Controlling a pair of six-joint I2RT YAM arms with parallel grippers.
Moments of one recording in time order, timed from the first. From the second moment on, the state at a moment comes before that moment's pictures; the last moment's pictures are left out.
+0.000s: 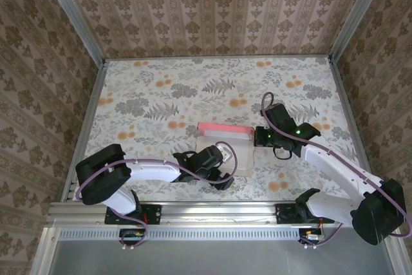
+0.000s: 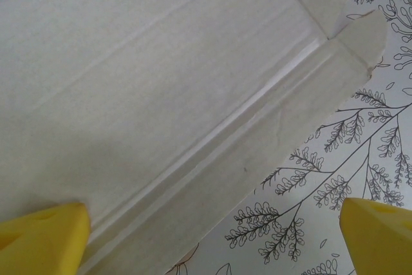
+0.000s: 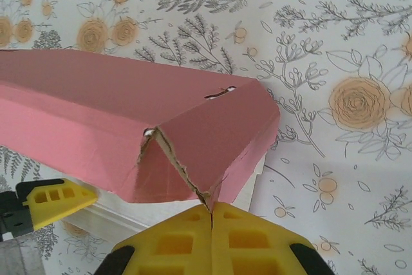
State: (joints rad) left arm -1.20 1.54 0.66 -0.07 0.00 -0.35; right arm 0.48 1.13 0.85 -0.69 -0.05 0.53
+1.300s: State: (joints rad) left arm -1.22 1.60 0.72 -0.06 -0.03 -0.36; right arm 0.36 1.53 1.31 -0.97 -0.23 0.23
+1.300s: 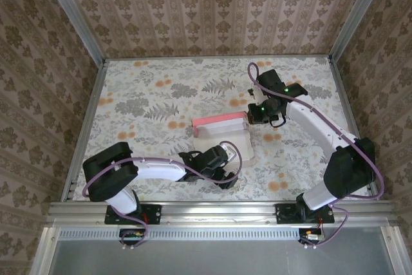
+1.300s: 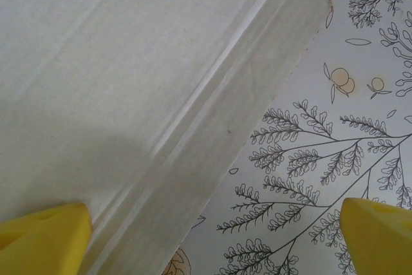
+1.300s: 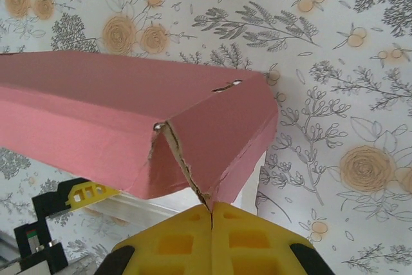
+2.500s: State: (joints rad) left arm -1.22 1.62 0.73 -0.04 -0.03 -0.36; right arm 0.34 1.66 1.45 -1.08 -0.32 0.17
